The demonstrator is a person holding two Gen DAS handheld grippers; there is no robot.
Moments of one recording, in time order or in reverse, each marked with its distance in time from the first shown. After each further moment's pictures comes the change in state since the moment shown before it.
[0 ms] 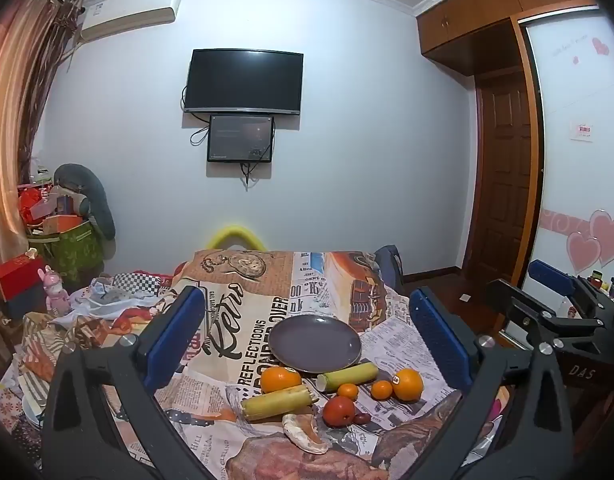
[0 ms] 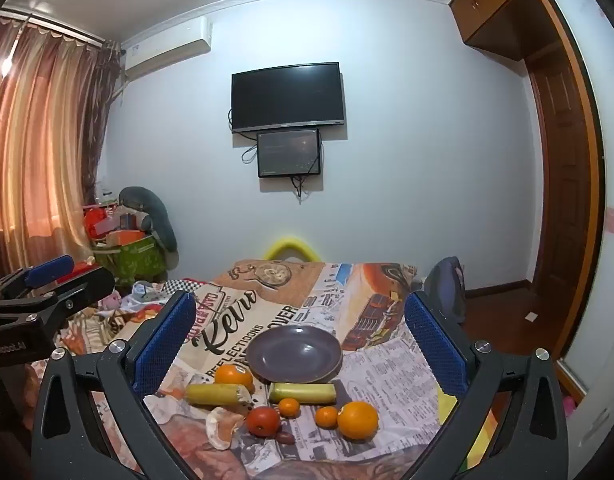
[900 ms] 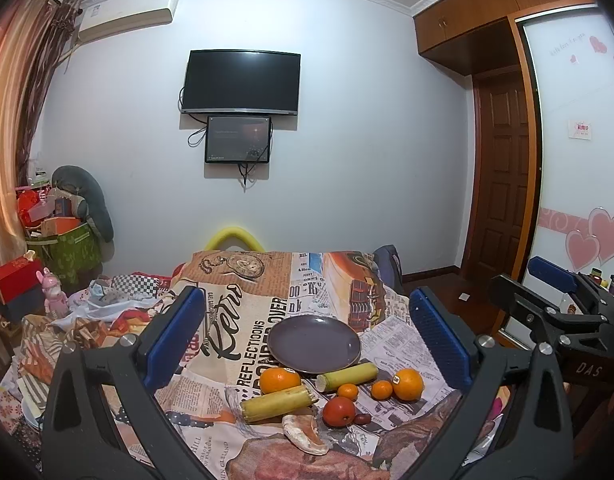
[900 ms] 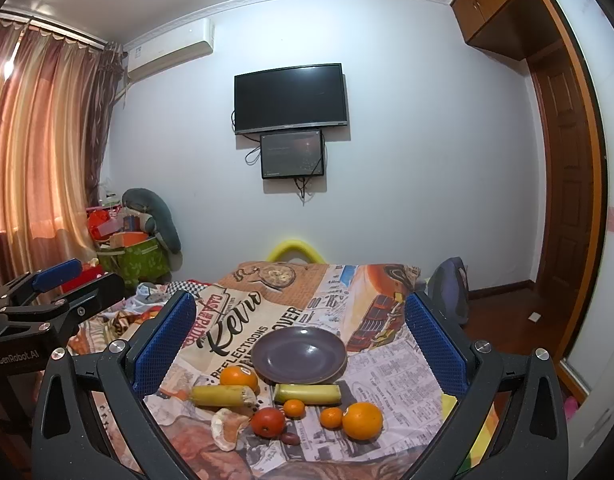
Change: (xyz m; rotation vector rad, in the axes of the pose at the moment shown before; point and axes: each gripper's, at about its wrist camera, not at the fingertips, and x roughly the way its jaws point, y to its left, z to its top) left arm 0.001 0.000 0.000 0.014 0.005 -0.004; right arm -0.001 0.004 0.001 0.002 -0.003 0.009
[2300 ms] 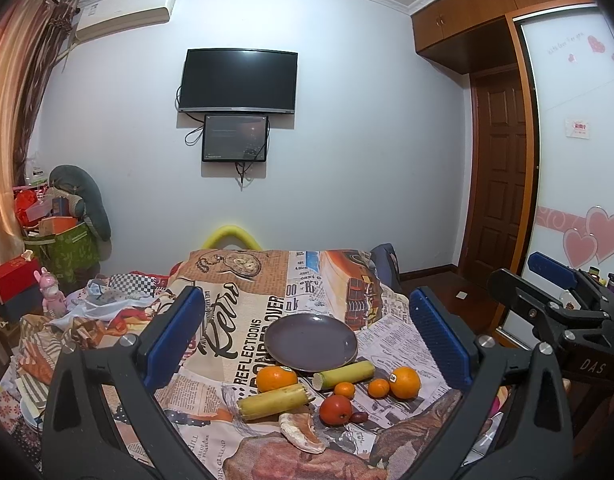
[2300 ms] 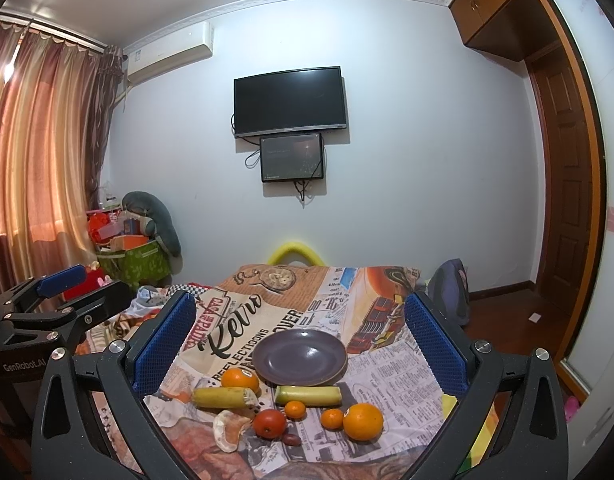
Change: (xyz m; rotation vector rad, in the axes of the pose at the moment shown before) left arm -0.001 -0.004 -0.001 -0.001 0.003 -0.007; right arm -0.001 0.000 0.001 0.006 -0.010 0.000
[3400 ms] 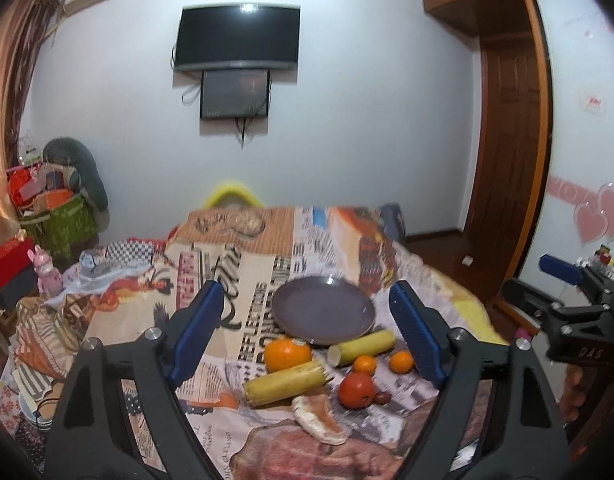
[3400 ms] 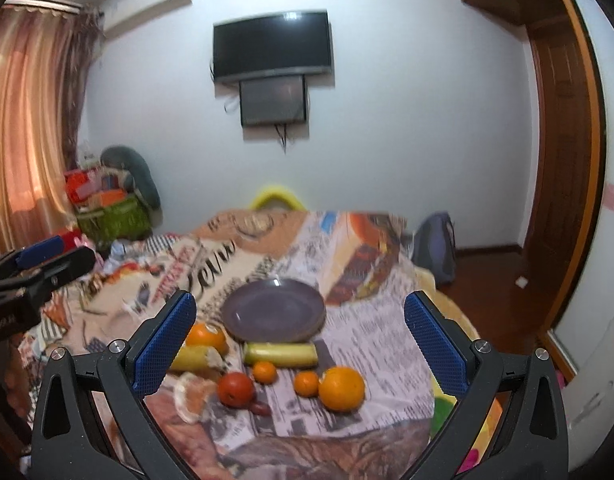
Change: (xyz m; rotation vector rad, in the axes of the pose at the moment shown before) left arm 0.071 0.023 -0.022 0.004 0.185 0.009; right arm 0.054 -0.033 -0.029 0.004 0.224 -0.059
